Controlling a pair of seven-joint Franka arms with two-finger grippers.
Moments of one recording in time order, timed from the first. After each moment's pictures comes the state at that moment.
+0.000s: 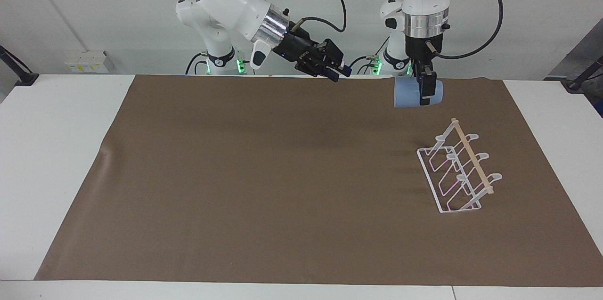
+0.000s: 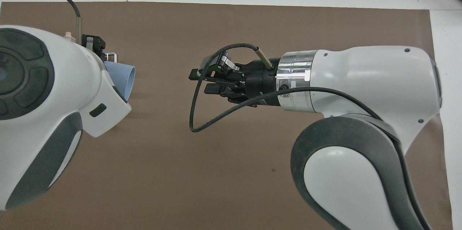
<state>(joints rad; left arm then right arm) -0.15 -0.03 -0.32 -1.61 0.38 1.69 1.22 0.19 0.06 0.31 -1.70 0.86 2.22 0.50</state>
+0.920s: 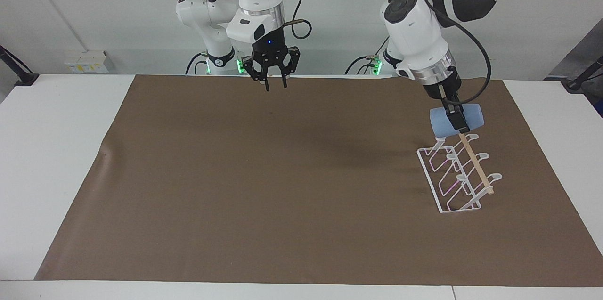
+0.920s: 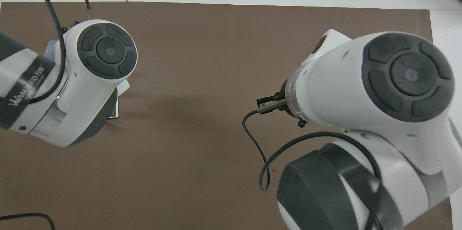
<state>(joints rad) -0.14 0.15 -0.31 -1.62 0.78 1.68 1.17 0.19 0.05 0.31 -1.52 -0.06 1.65 0.25</state>
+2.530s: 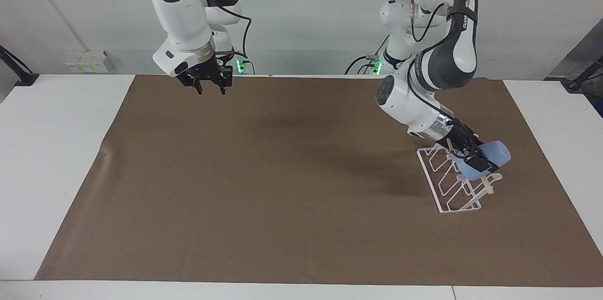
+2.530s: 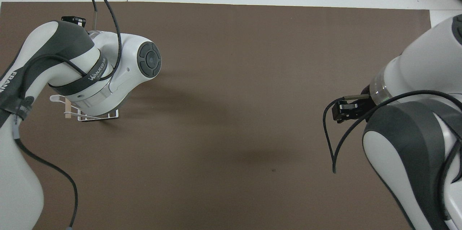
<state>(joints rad) -0.09 0.33 -0.31 -1.68 1.23 1.71 0.78 -0.10 -0.02 0.29 -1.73 -0.01 1.52 0.19</state>
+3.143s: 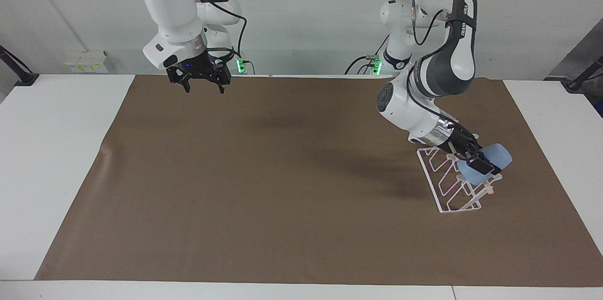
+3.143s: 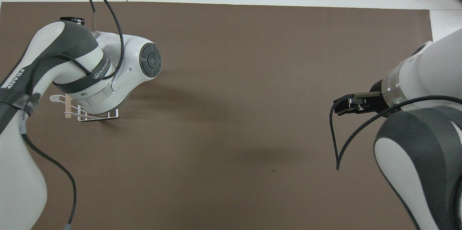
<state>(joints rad) -0.09 0.35 -0.31 -1.68 1.26 1.71 0.72 -0.11 -0.06 0.30 -1.73 0.00 1.60 0.19</state>
